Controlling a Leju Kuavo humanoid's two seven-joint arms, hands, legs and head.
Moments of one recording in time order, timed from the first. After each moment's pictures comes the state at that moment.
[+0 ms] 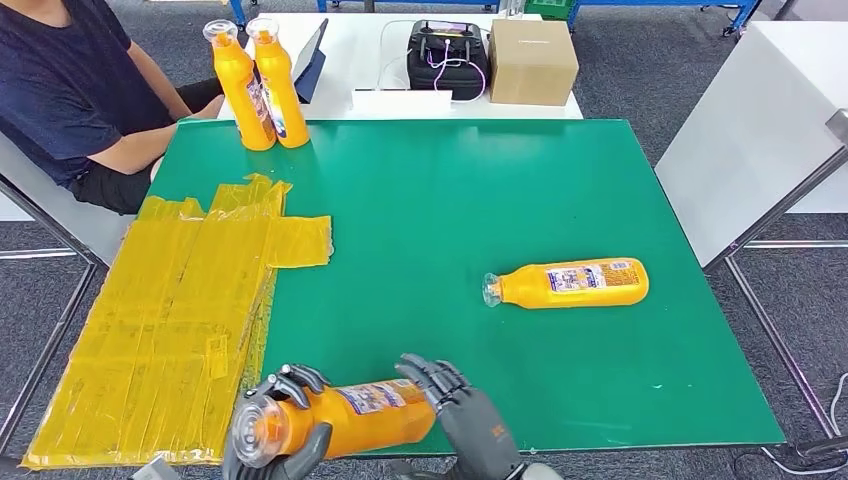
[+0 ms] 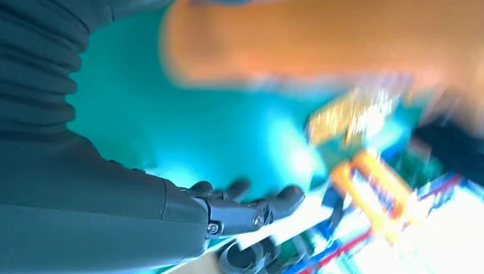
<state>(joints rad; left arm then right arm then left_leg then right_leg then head) 0.39 -0.08 -0.38 -1.86 0.02 -0.01 -0.49 0.15 -0.22 0.78 -1.87 0.67 -0.13 0.06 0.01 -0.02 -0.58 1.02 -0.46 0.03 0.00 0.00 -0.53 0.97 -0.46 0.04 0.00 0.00</state>
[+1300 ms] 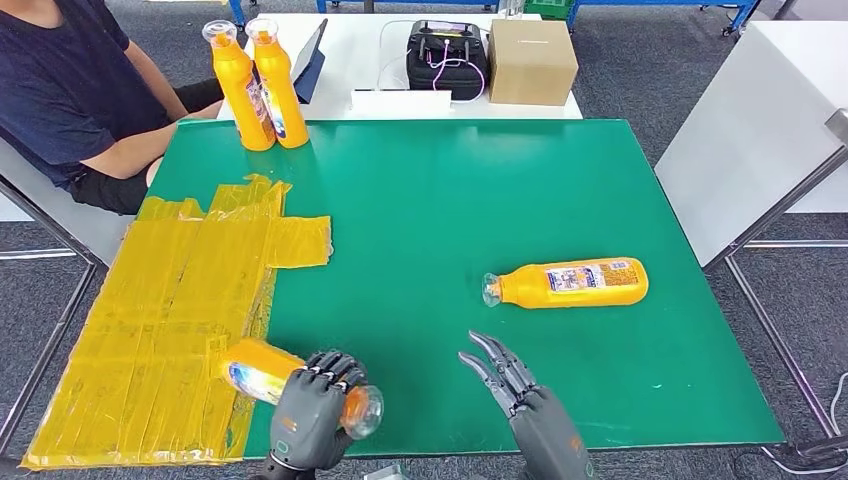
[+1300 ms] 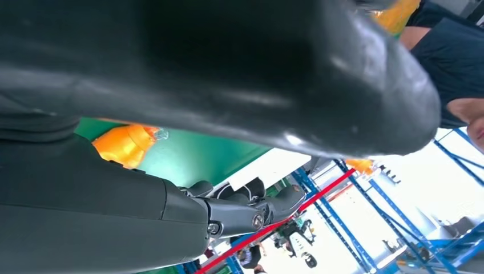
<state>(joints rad) 0.21 -0.09 -0.46 -1.54 -1.36 0.56 -0.09 0.24 -0.38 0.70 -2.11 0.65 -0.18 0.00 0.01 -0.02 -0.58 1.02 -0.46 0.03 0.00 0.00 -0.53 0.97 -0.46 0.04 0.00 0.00</state>
